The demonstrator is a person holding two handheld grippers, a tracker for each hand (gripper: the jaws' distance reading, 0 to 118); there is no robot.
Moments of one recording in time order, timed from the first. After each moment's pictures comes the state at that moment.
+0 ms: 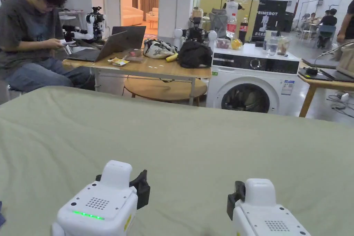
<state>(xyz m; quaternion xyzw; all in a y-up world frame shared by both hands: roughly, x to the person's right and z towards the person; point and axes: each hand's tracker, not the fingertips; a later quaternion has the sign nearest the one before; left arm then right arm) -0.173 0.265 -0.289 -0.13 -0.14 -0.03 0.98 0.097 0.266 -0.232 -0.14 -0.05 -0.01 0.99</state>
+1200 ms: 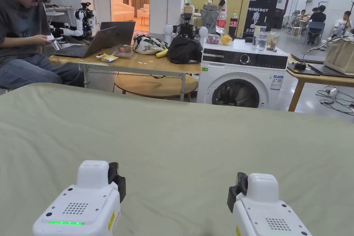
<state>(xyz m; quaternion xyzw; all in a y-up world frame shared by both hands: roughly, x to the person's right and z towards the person) -0.175 0.264 -0.273 -0.10 -0.09 0.02 0.99 0.113 0.265 -0.222 -0.10 -0.08 -0.02 0.99</state>
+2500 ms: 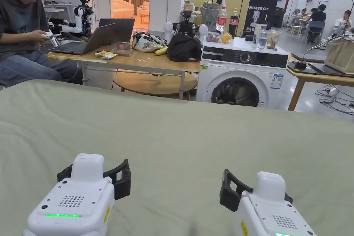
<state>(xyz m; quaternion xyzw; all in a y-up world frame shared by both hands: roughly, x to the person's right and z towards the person) -0.178 0.264 -0.288 -0.09 -0.06 0.00 0.99 0.130 0.257 -0.236 -0.09 -0.09 -0.08 0.99</state>
